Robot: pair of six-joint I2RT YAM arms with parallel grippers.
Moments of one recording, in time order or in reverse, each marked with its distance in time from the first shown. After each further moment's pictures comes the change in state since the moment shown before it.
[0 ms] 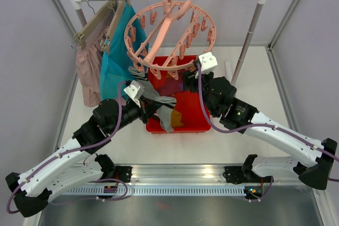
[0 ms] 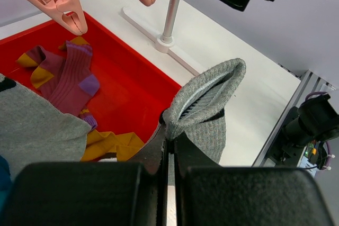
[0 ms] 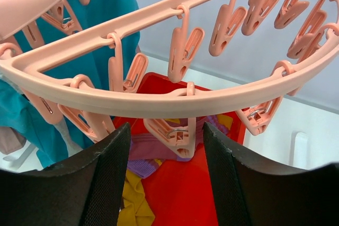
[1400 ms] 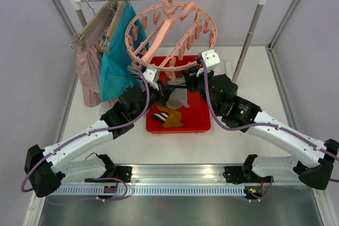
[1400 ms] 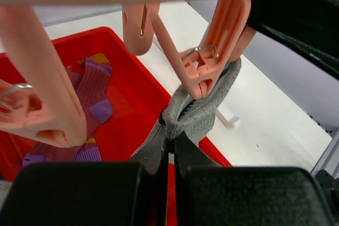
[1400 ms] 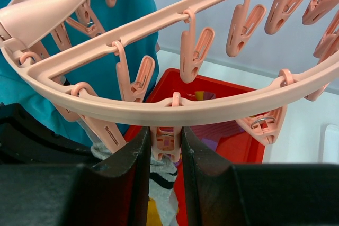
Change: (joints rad) left arm 0.000 0.338 0.047 0.311 -0.164 -0.076; right arm 0.000 0.004 0.058 -0.091 -0.044 0.129
